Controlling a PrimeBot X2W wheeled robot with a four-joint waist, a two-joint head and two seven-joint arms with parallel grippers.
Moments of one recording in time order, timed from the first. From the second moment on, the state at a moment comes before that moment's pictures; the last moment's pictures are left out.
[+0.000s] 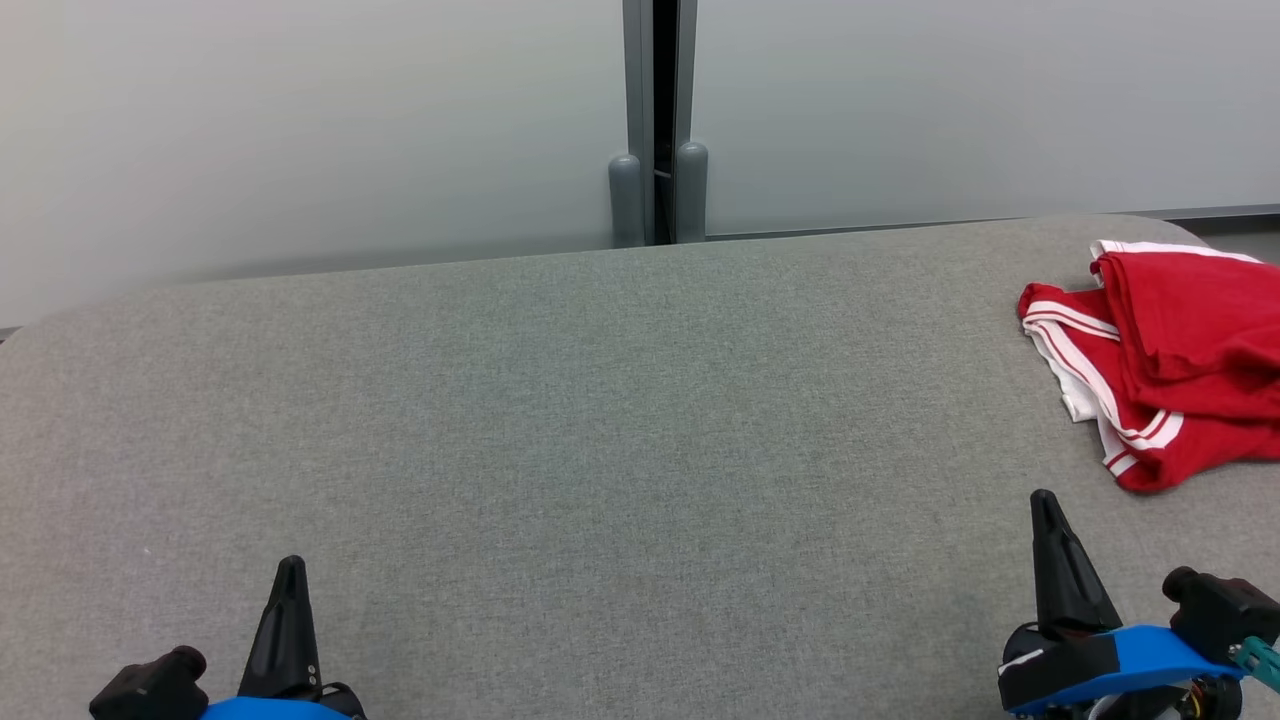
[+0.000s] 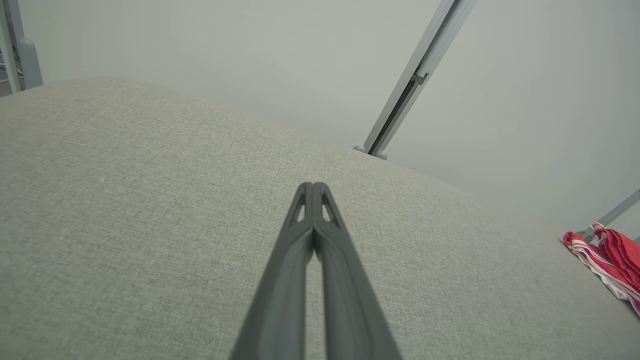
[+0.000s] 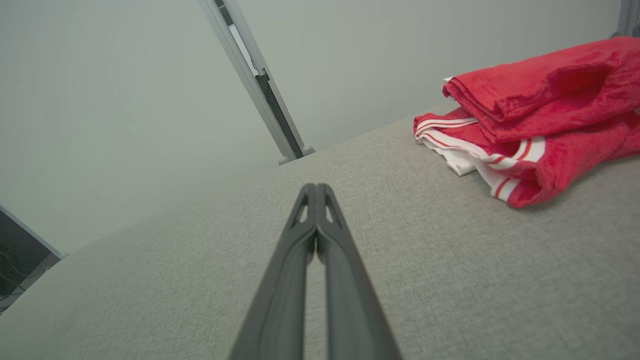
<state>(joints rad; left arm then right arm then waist) -0.03 0.04 0.02 0.26 -0.41 -0.06 -0.19 -0.05 -0.10 -0.01 0.25 0.41 0.13 -0.19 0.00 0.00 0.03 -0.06</state>
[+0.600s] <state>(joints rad) -0.04 0.04 0.04 0.26 -0.70 -0.07 -0.12 -0.06 -0.09 -0.04 0.25 0.70 0.13 -0.12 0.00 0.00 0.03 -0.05</state>
